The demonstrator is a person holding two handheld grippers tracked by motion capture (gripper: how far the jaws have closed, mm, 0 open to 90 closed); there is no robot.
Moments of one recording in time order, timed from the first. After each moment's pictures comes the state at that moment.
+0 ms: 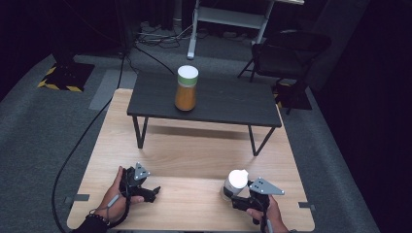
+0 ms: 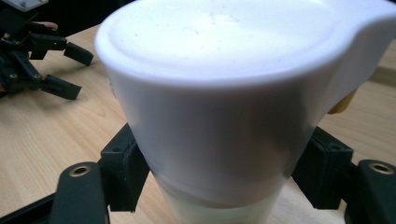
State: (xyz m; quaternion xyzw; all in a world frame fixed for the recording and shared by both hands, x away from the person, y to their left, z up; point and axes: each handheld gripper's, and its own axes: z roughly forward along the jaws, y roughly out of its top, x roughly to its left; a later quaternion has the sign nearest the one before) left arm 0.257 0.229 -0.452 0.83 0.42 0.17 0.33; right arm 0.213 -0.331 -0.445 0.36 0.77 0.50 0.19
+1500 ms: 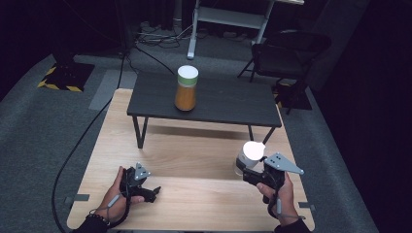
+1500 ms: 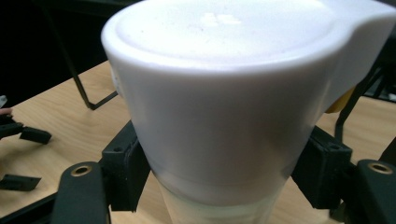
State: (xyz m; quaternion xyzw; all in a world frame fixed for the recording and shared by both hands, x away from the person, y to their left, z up) left arm 0.257 0.228 -0.452 0.83 0.42 0.16 0.33; right arm 0.219 -0.313 -0.354 0.40 0.72 0.50 0.27
